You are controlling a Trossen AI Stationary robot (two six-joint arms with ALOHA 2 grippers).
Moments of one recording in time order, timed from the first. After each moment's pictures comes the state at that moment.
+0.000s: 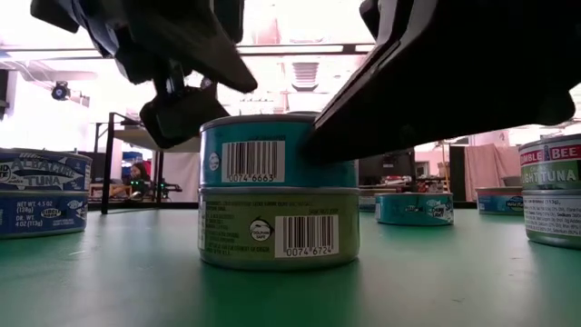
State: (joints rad) left arm -0.44 1.68 0.88 0.14 -0.16 -0.76; right arm 0.72 2.15 1.37 -0.06 0.71 0.16
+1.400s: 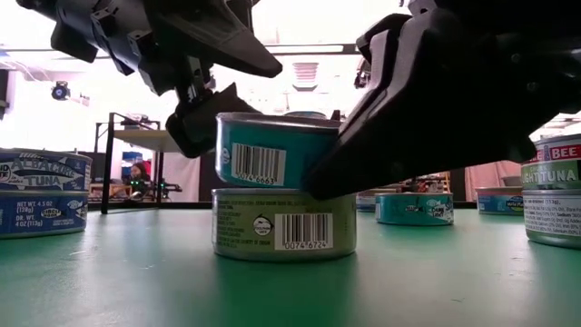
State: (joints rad) left arm -0.42 1.72 0.81 0.43 -0.06 -0.69; right arm 0.66 2.14 1.35 -0.10 0.70 0.21
